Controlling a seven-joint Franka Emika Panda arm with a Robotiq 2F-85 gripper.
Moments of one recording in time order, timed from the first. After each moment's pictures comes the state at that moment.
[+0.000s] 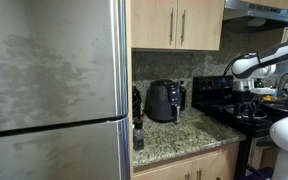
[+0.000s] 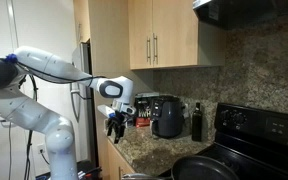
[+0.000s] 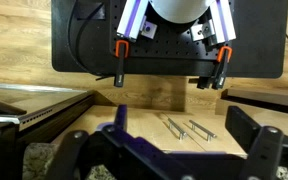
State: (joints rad) arm -0.10 -0.77 -0.20 -2.76 -0.12 1.73 -0.24
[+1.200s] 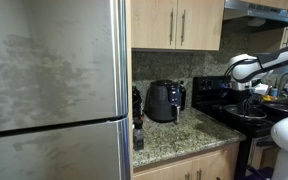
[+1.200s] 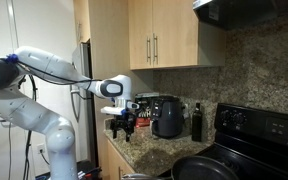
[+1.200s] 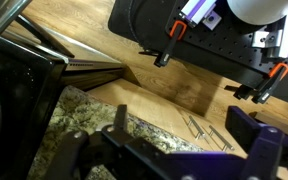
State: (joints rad) arm -0.05 -0.77 -0.20 -2.76 -0.32 1.86 -0.46
